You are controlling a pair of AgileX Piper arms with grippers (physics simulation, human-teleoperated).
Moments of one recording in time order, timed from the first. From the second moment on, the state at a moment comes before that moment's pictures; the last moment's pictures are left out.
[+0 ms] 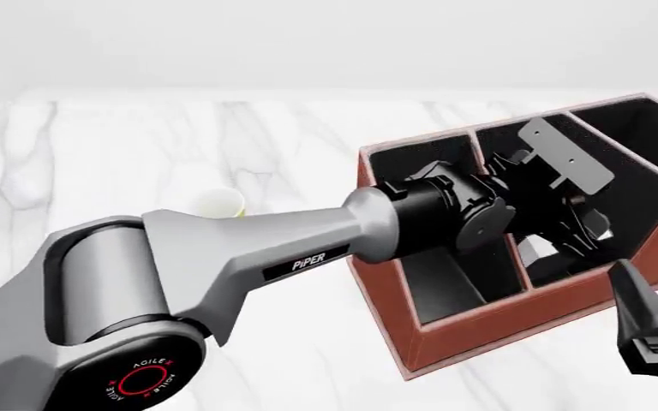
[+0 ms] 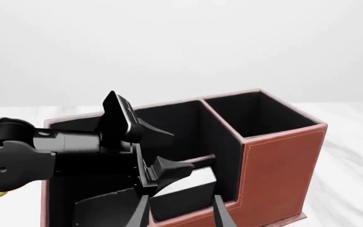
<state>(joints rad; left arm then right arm) -1.06 2.29 -1.97 0.14 0.15 0.02 0.16 0.00 -0.13 0.03</state>
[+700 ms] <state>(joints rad) -1.02 1.96 -1.79 0.16 0.24 0.02 0.17 0.00 -0.15 0.02</state>
